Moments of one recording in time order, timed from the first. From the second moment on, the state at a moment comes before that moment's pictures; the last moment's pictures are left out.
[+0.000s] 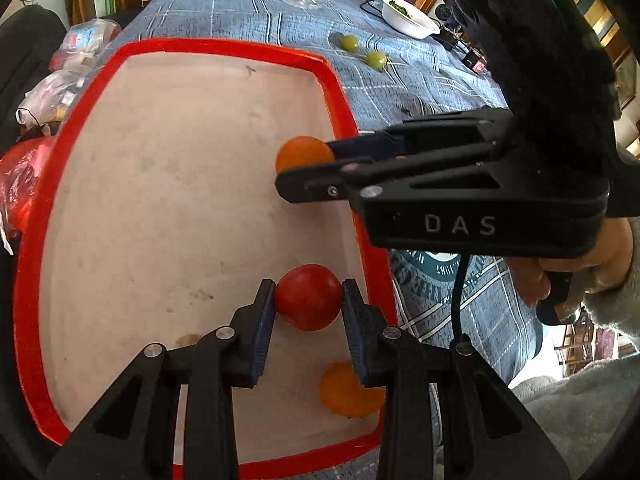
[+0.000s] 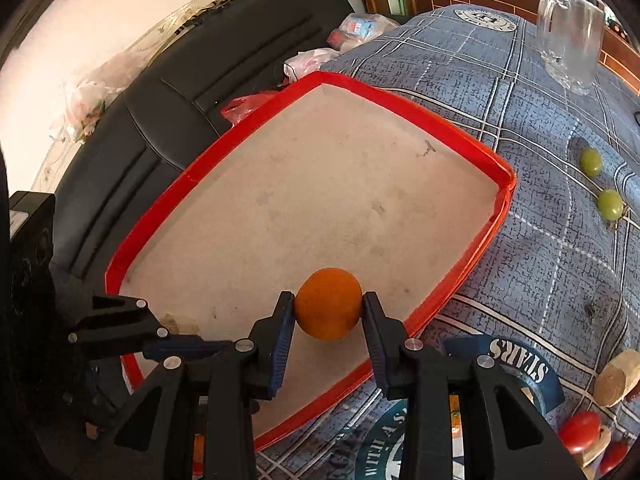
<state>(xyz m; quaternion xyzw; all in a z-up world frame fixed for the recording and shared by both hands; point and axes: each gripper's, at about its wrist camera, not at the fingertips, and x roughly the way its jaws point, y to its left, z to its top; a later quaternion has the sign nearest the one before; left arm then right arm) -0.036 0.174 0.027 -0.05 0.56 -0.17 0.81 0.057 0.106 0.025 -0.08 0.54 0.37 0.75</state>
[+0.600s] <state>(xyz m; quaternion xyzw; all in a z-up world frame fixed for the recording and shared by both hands) -0.038 0.177 0.028 -0.08 0.56 -0.17 0.80 0.053 0.106 0.028 -0.09 0.53 0.38 0.75</state>
